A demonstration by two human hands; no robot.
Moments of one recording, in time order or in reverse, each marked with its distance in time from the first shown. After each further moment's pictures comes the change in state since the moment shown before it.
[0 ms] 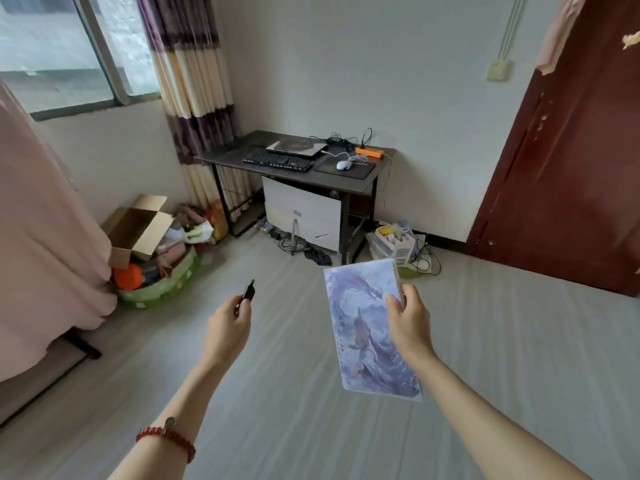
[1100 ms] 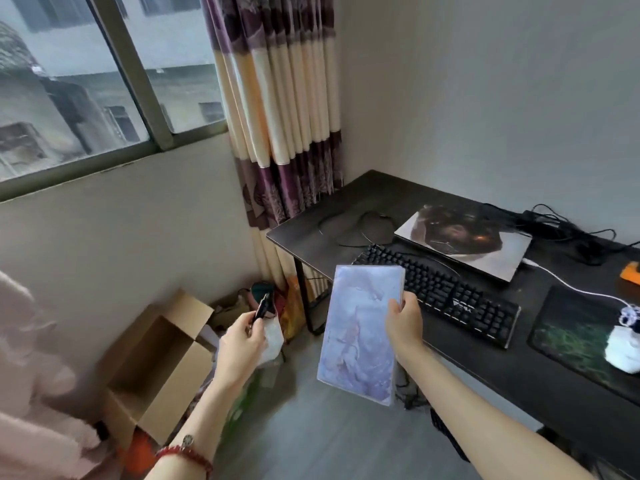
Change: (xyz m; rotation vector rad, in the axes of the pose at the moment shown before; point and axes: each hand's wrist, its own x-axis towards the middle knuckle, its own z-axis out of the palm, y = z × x) left_hand 1.045 -0.127 0.031 0.060 0.227 -0.224; right_hand 0.847 -0.165 0.791 0.176 -0.276 0.165
